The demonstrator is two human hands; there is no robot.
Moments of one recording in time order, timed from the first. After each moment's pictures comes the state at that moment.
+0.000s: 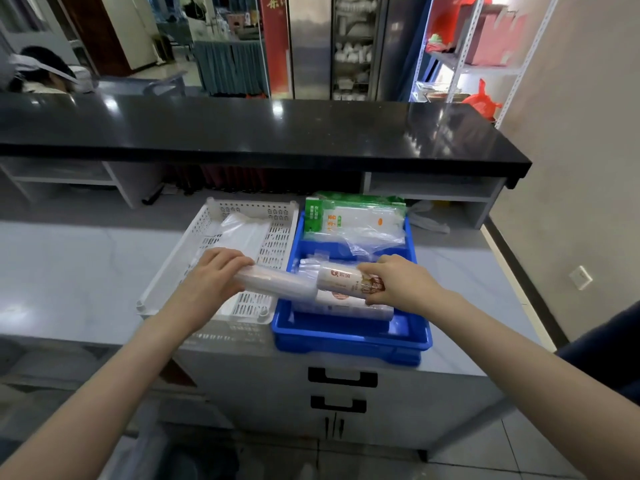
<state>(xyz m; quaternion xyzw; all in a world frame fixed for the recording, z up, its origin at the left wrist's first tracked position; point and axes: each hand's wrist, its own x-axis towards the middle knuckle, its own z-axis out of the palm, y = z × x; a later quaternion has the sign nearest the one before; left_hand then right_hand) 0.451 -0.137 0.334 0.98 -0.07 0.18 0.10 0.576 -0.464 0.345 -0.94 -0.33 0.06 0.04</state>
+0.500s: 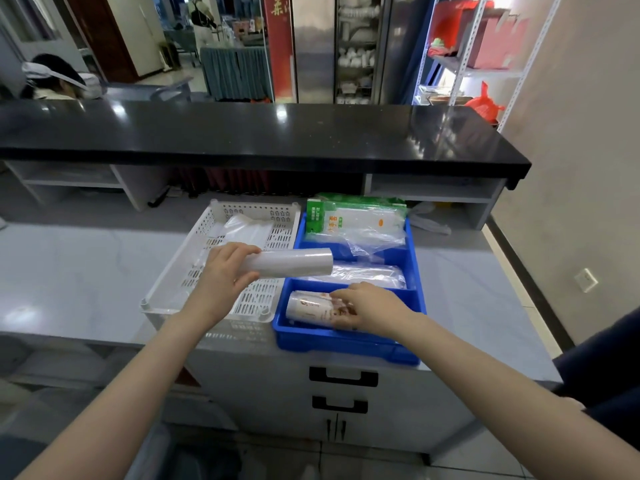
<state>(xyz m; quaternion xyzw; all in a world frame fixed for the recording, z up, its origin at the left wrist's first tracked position) 0.458 -0.159 0.335 0.95 0.01 0.20 0.23 0.545 -0.435 0.313 -0.92 -0.36 0.13 0.11</state>
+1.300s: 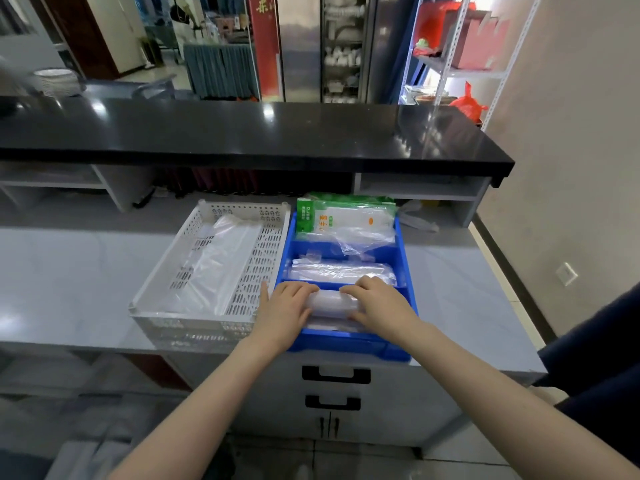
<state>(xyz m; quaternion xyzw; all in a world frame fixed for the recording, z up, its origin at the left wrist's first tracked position) 0.473 -0.255 0.277 0.98 -0.01 0.08 0.16 0.540 -0.458 0.302 -0.94 -0.32 0.03 0.11</state>
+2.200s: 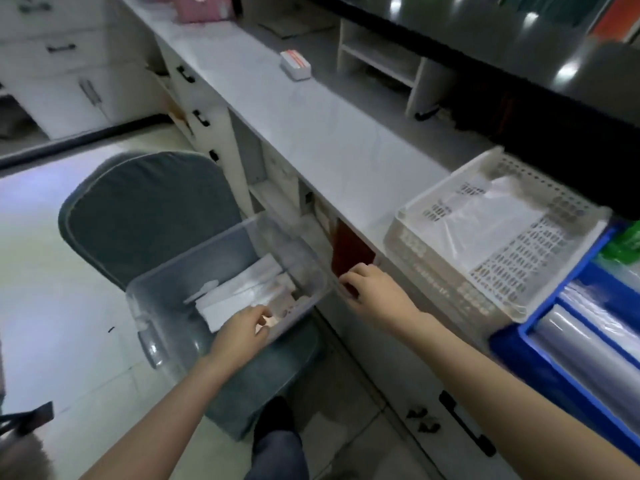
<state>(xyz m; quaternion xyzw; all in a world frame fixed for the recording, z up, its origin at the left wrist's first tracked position) 0.112 -0.076 0.173 0.80 0.51 0.05 0.32 0.371 -0.146 0.246 -0.70 -0.70 0.14 0.08</state>
